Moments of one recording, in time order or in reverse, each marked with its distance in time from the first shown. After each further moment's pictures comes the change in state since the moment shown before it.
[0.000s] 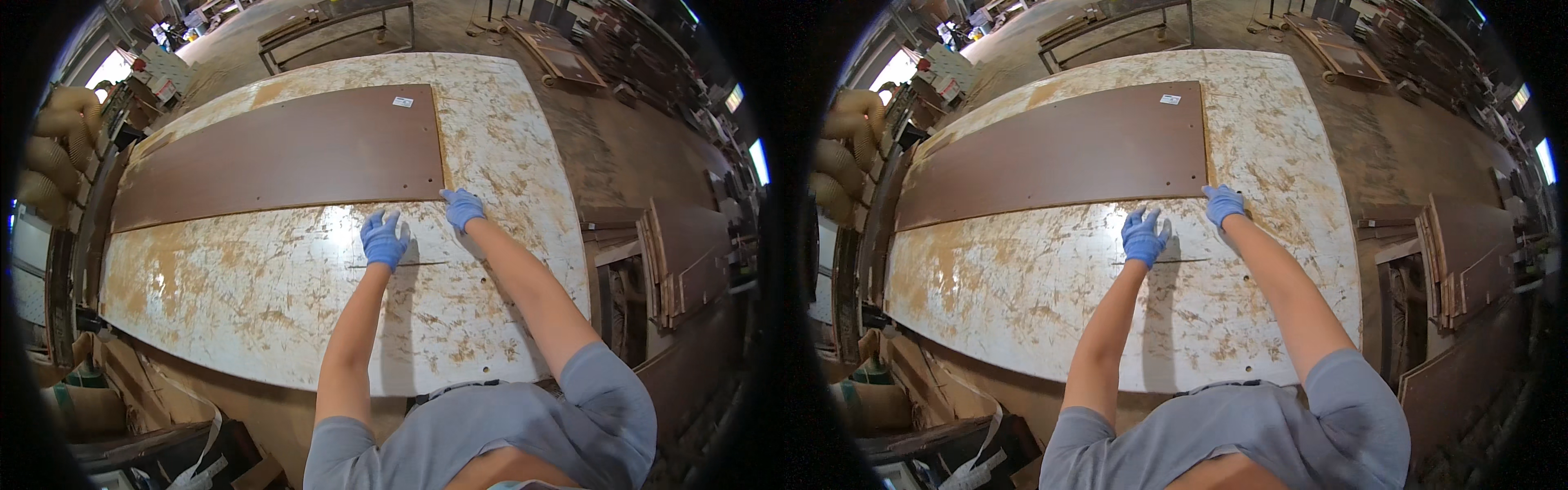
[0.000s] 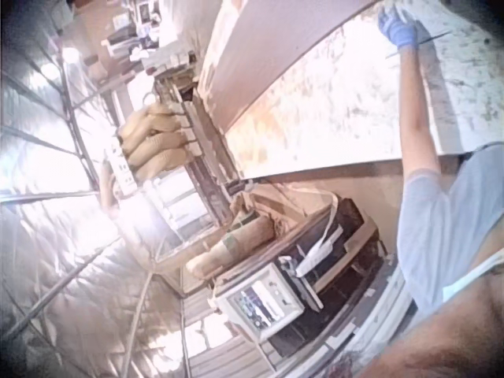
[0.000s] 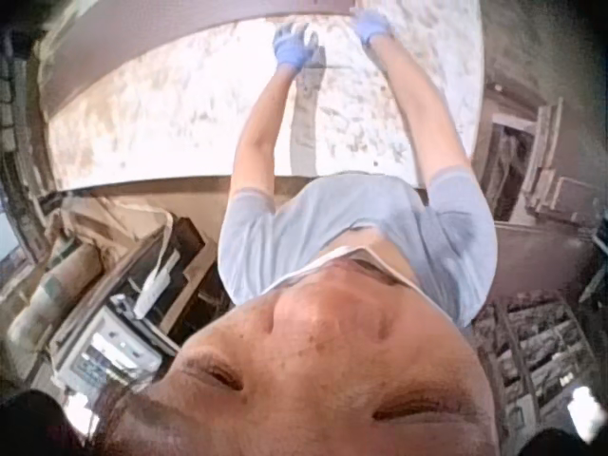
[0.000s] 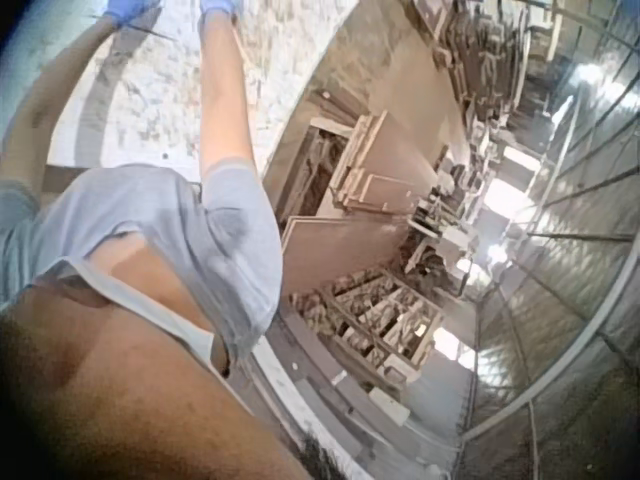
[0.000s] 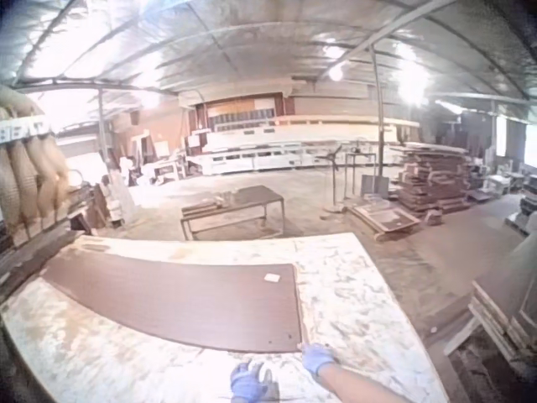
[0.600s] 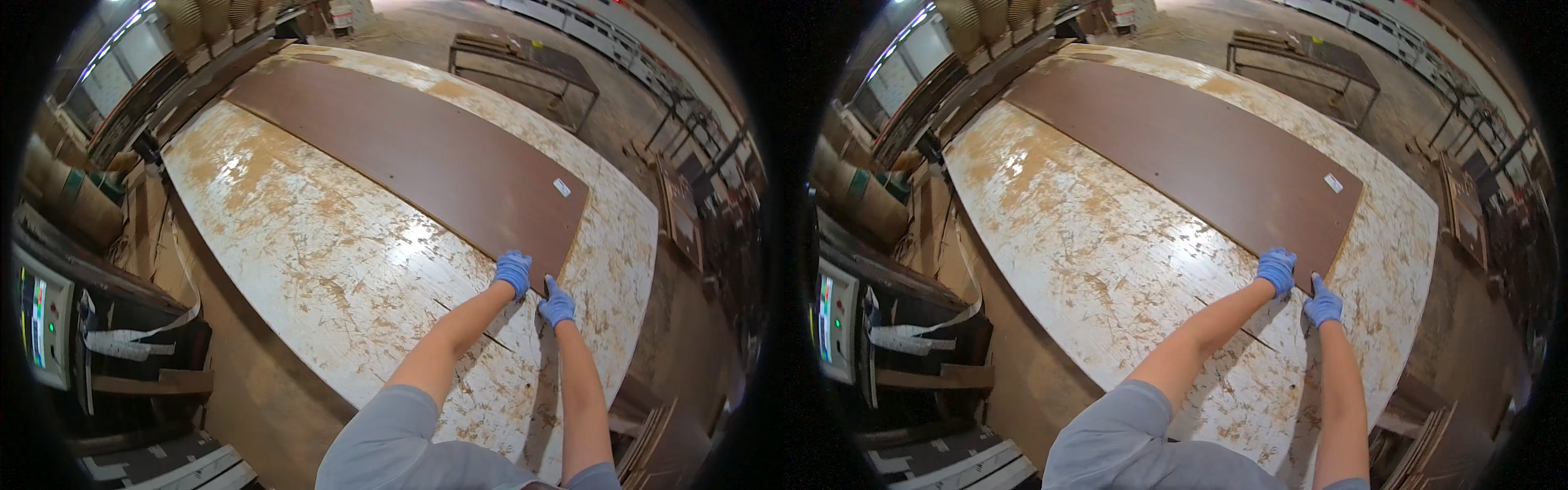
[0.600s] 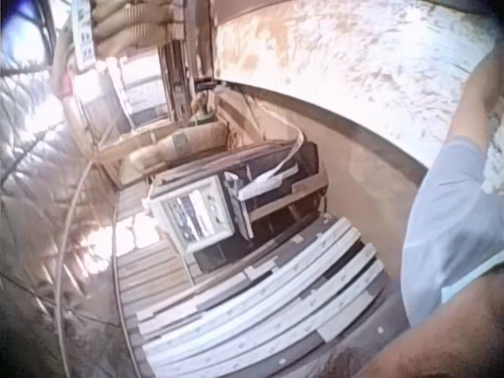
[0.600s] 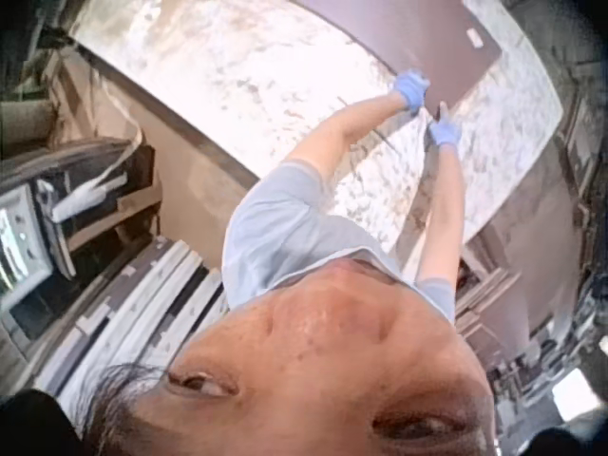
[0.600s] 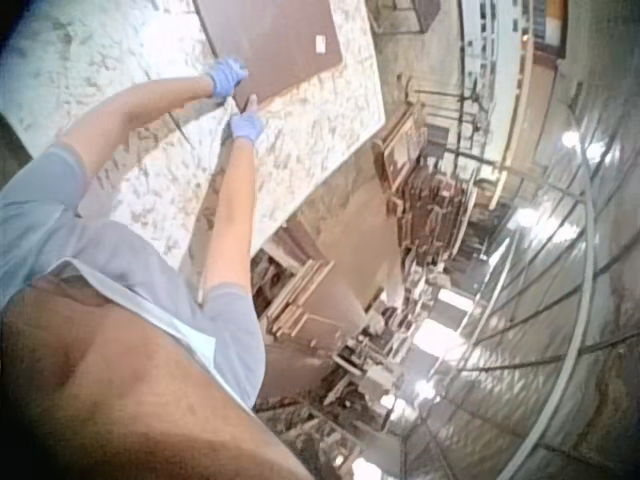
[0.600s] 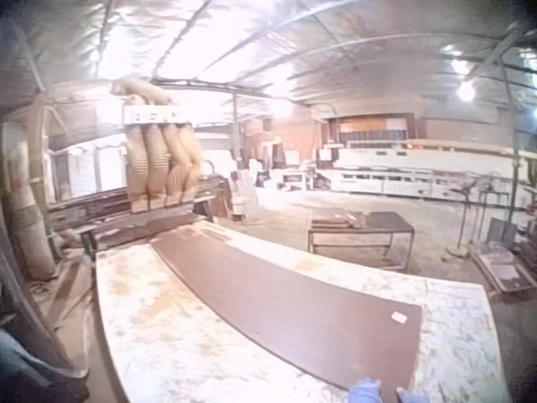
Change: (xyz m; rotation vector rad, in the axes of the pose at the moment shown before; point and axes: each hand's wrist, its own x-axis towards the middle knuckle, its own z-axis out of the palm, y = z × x) left_hand 0.099 0.016 0.036 0.028 -0.192 -0.186; right_hand 0.030 -0.022 -0.007 -0.151 -0.046 -0.158
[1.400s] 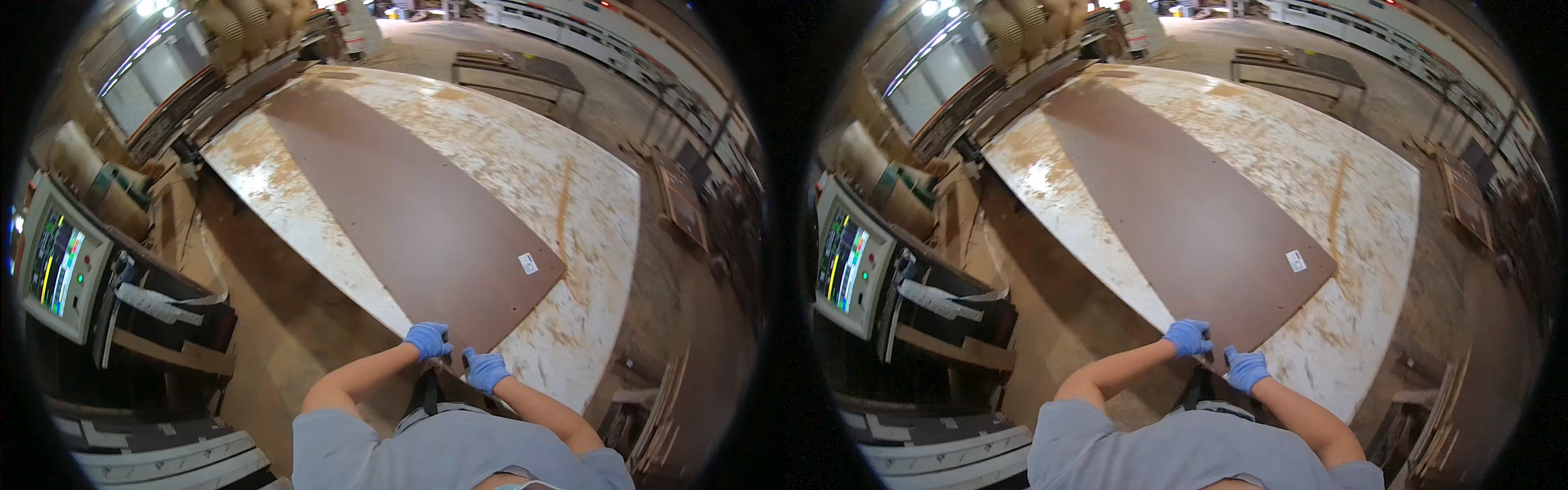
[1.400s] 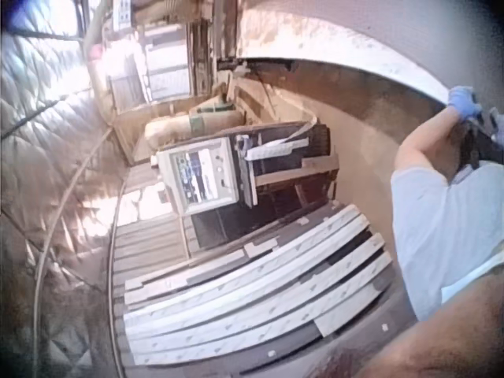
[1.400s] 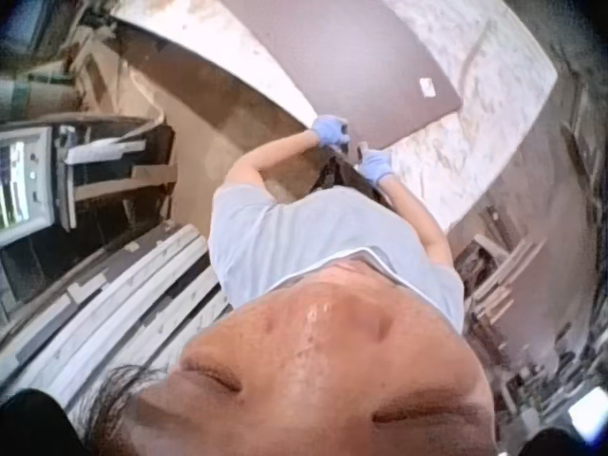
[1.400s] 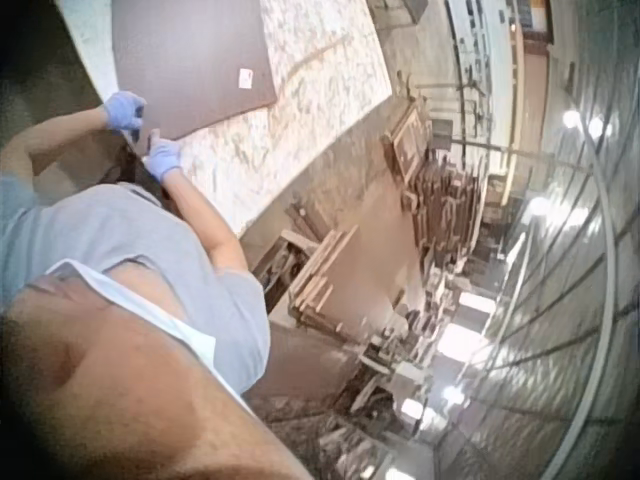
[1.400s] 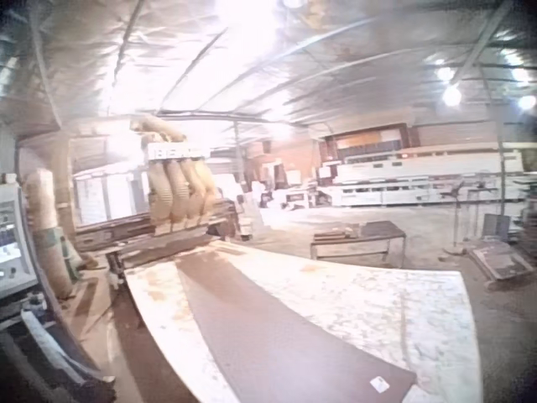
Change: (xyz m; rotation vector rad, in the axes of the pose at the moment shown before) left_hand -0.423 -0.003 -0.085 -0.115 -0.434 -0.156; right_hand -0.392 -0.047 0.073 -0.039 -0.303 -0.631
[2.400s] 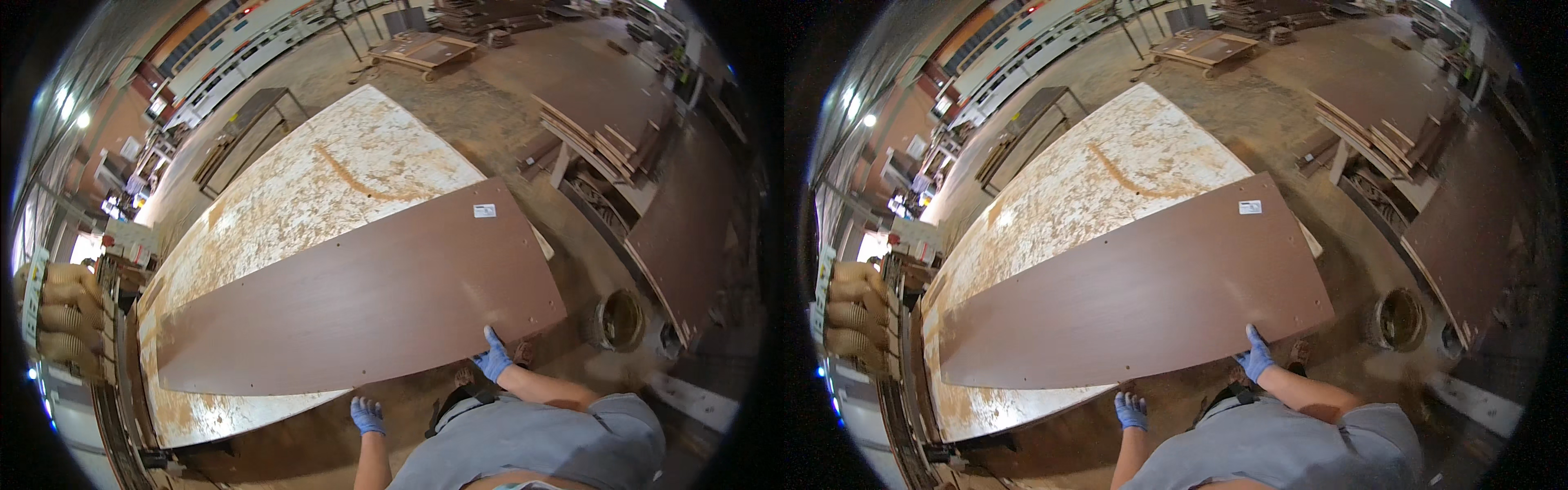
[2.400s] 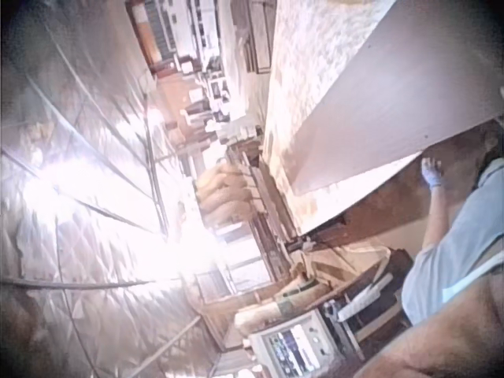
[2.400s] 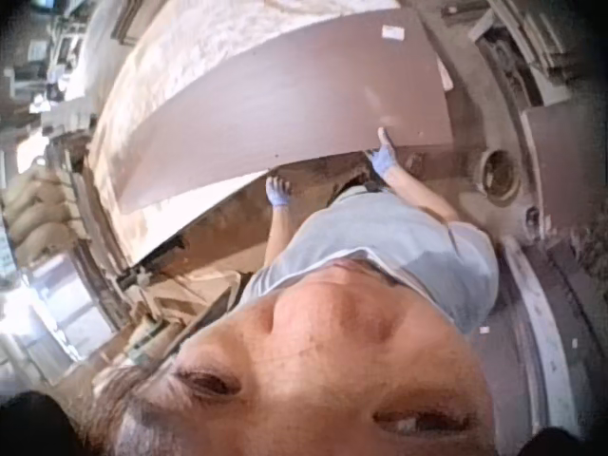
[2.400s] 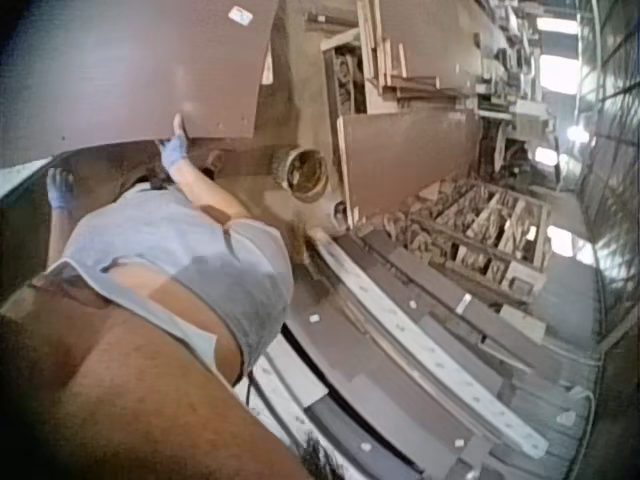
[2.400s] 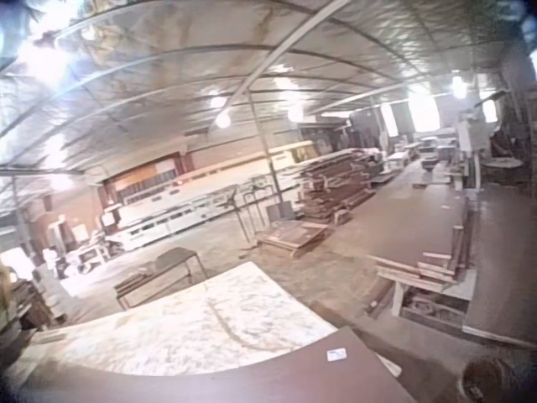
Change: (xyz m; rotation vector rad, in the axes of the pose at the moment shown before) left_hand -0.056 -0.203 0.050 -1.499 0.275 -0.641; right_hand -0.065 -0.088 0.174 -2.672 -1.394 -0.761
